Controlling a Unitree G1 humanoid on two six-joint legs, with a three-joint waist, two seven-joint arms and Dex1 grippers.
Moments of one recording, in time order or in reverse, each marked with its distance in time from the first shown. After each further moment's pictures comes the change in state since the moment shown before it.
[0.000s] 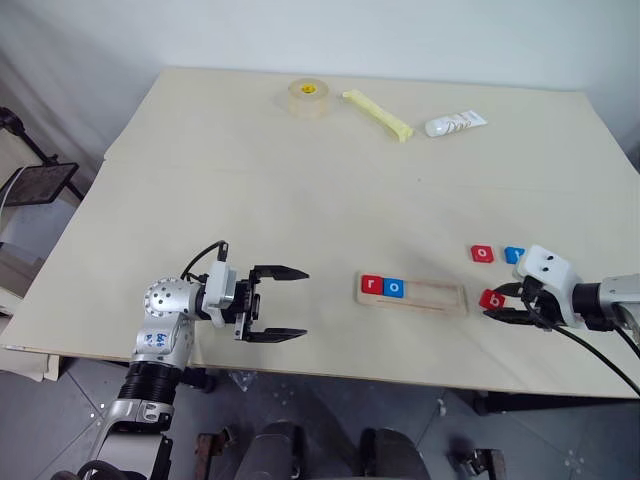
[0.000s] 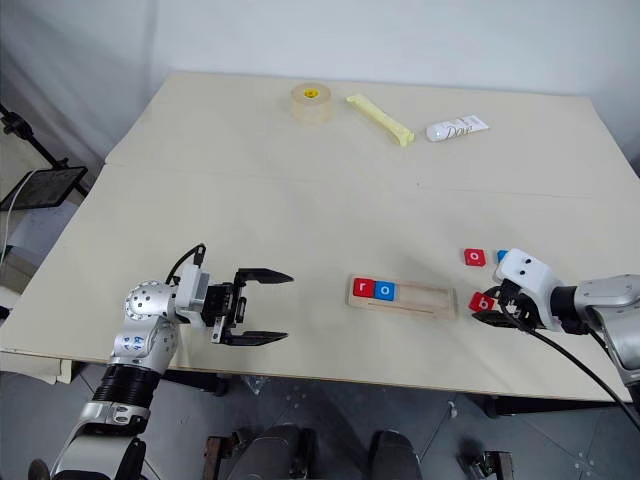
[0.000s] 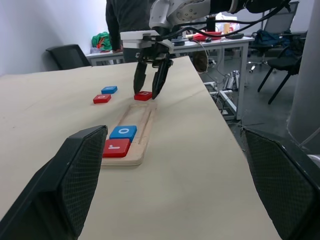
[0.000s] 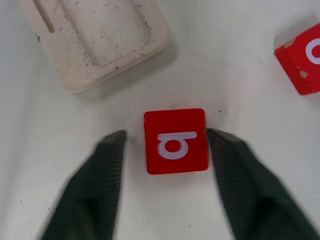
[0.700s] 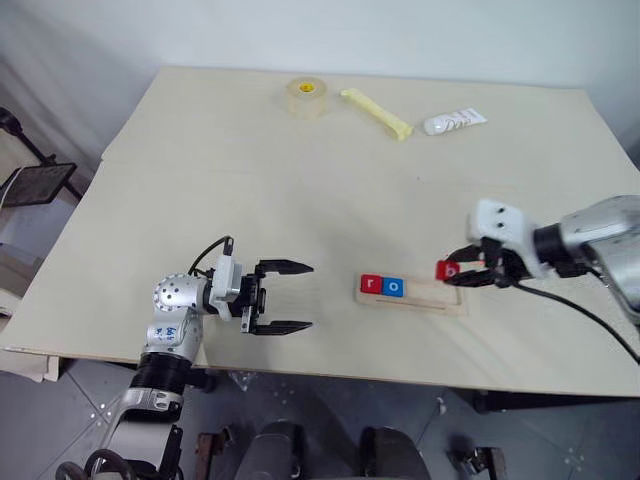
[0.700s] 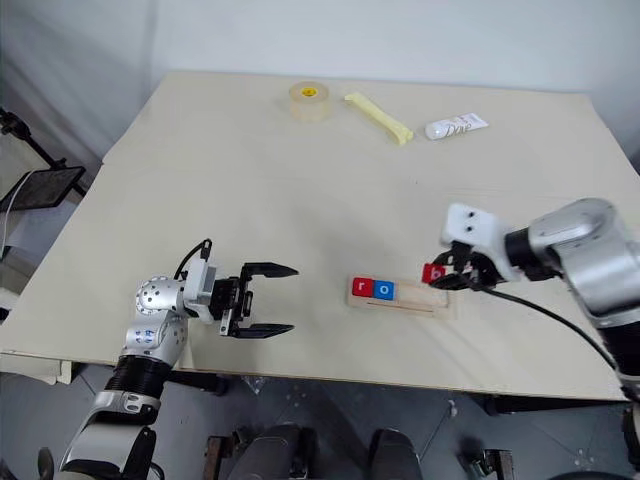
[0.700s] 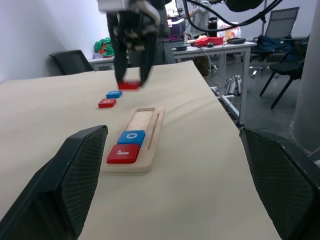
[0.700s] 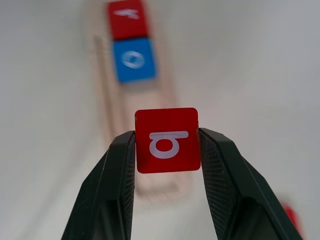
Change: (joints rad) left arm -0.059 -0.037 -0.002 0.099 0.006 -0.054 -0.009; right arm -0.415 0.026 0.289 -0.219 -0.046 0.217 0.183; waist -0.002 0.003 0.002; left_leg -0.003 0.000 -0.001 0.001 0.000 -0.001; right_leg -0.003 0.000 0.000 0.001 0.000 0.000
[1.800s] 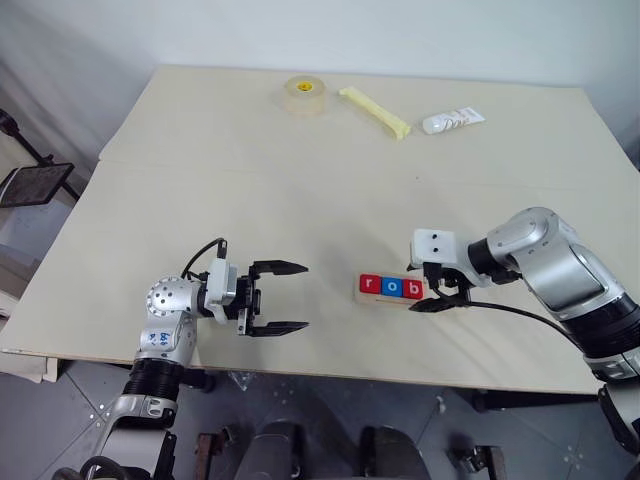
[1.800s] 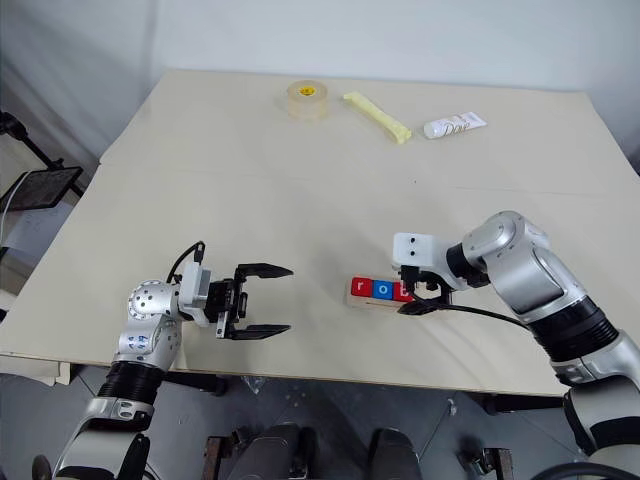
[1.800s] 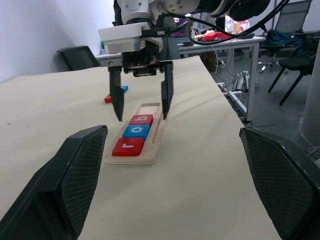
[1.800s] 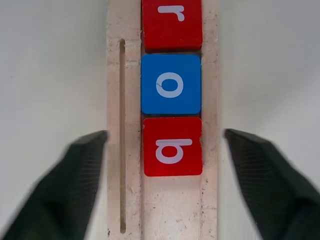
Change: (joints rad) left arm 0.037 0.022 0.005 -0.043 -0.001 -0.003 0.035; right arm -0.077 0.167 0.144 0.072 -0.187 -0.052 0.032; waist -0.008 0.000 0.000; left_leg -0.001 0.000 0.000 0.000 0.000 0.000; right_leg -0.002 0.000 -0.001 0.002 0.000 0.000
